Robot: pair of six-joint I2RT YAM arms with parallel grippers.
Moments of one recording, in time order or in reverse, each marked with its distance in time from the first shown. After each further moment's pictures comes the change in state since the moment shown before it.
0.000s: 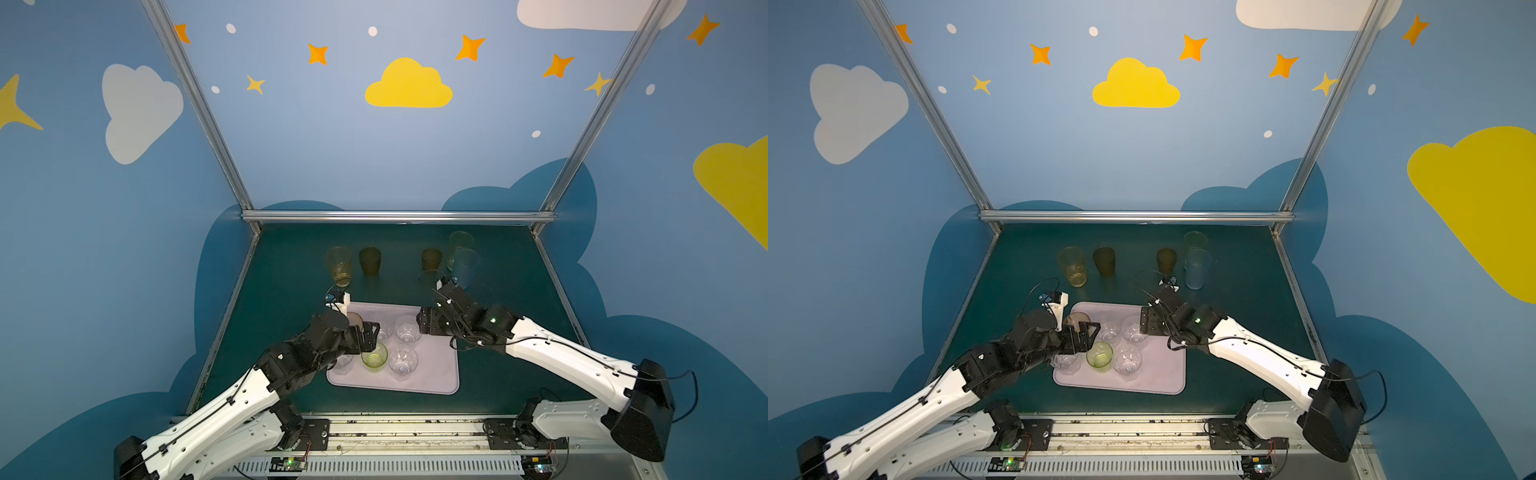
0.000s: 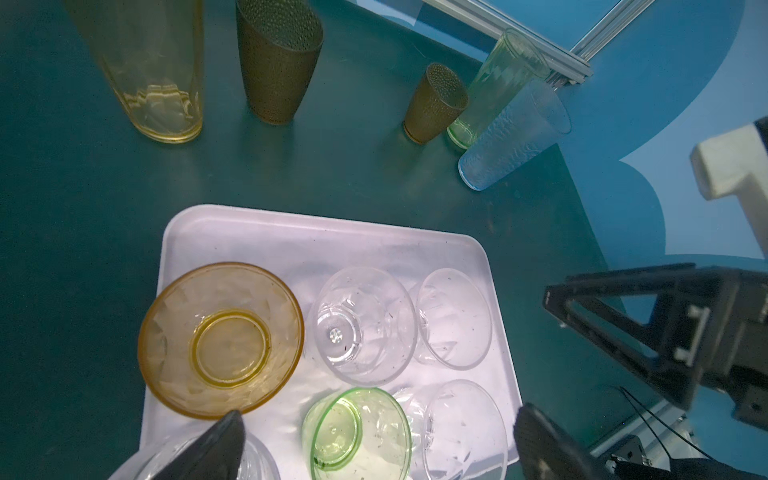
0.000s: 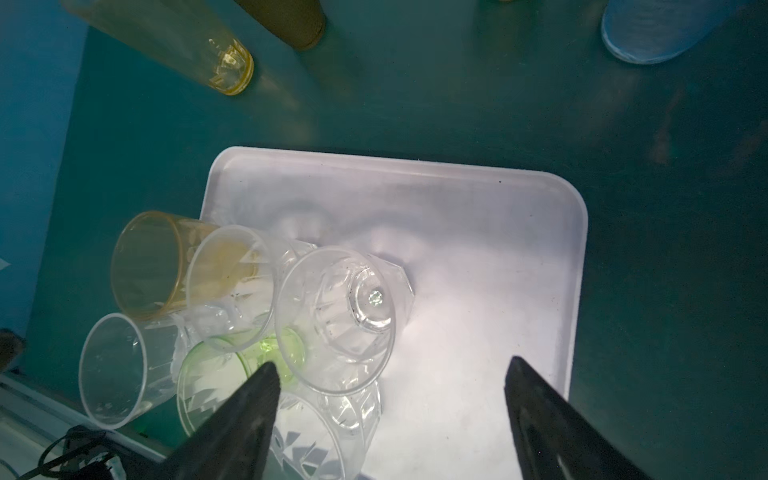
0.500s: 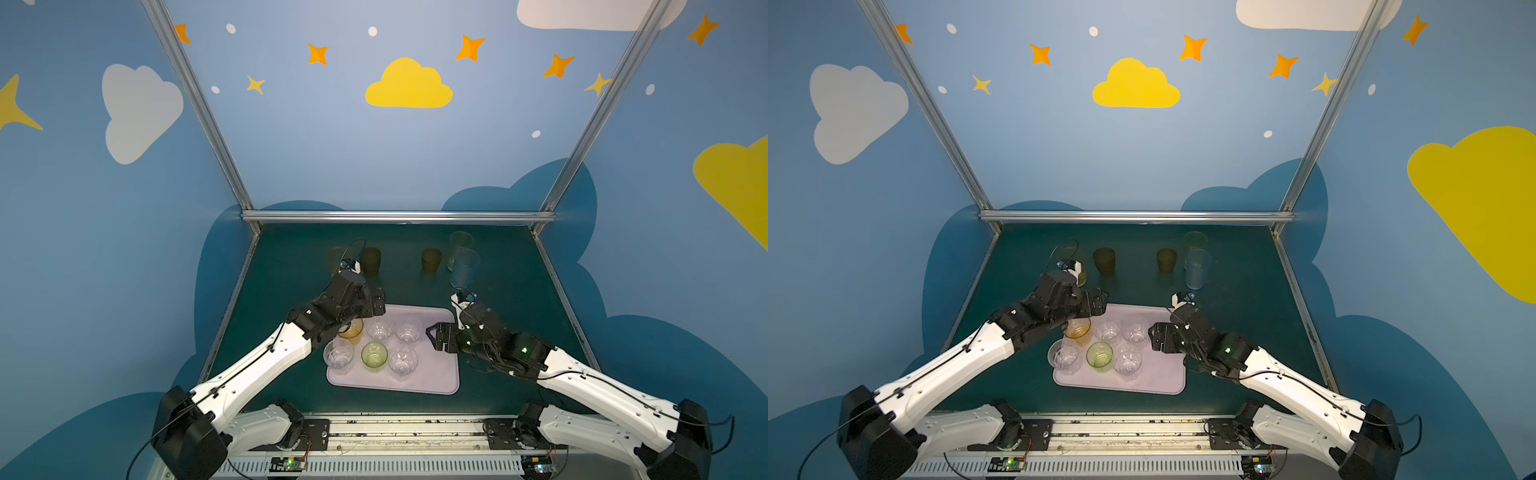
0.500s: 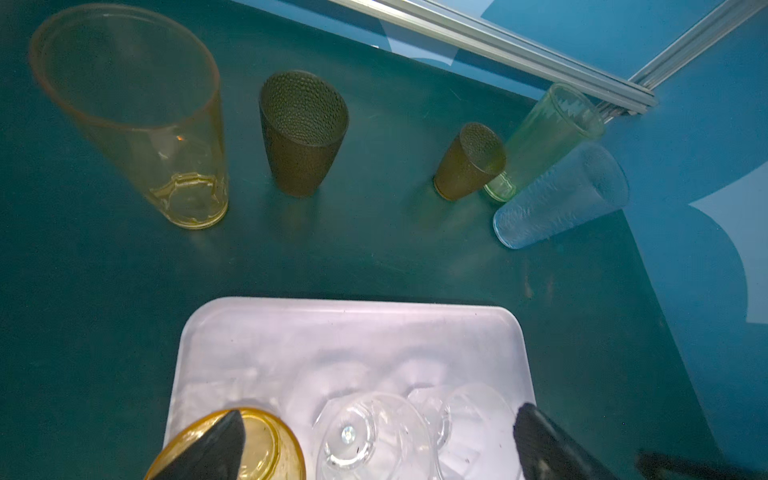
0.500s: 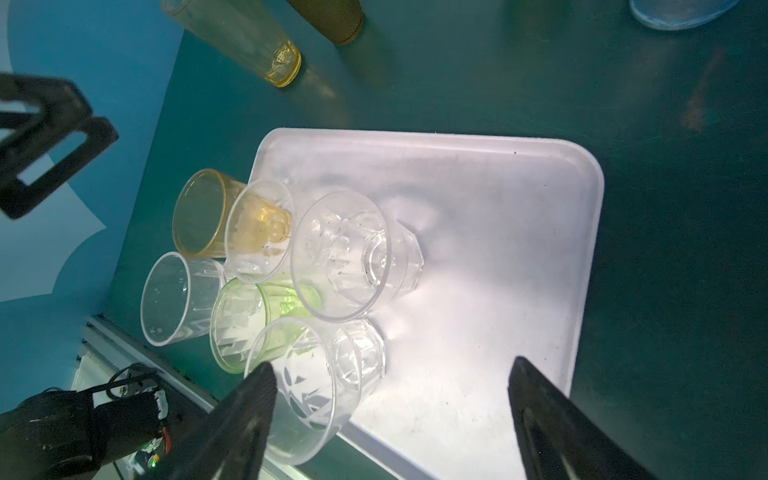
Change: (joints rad) left arm 0.166 0.376 0.242 0.080 0.027 0.100; right arm -0.008 -0.262 -0.243 0.129 -0.092 -0.013
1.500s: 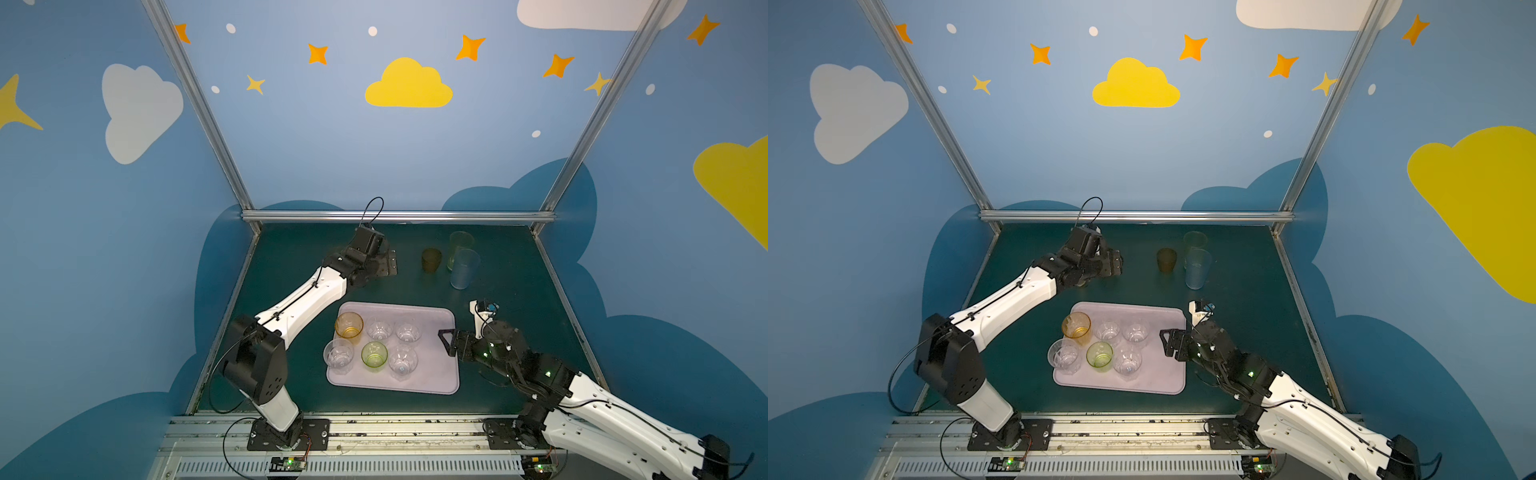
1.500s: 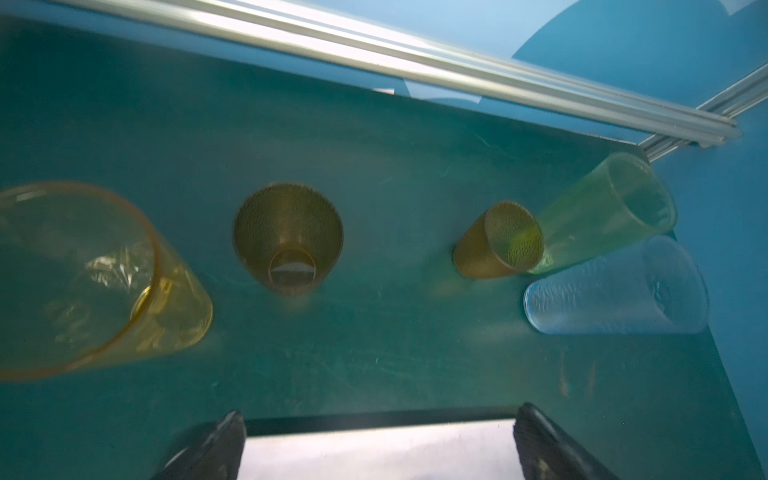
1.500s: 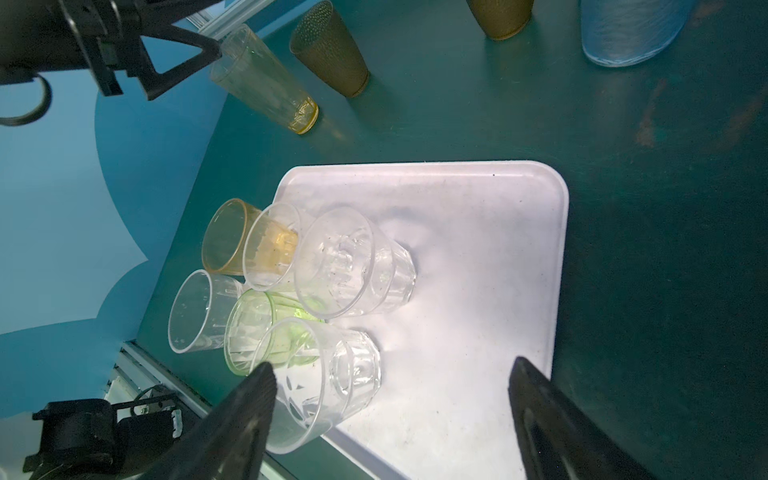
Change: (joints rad) left arm 0.103 0.472 0.461 -0.042 0.011 0.080; right arm -0.012 -0.268 -0.179 0.075 0.056 0.016
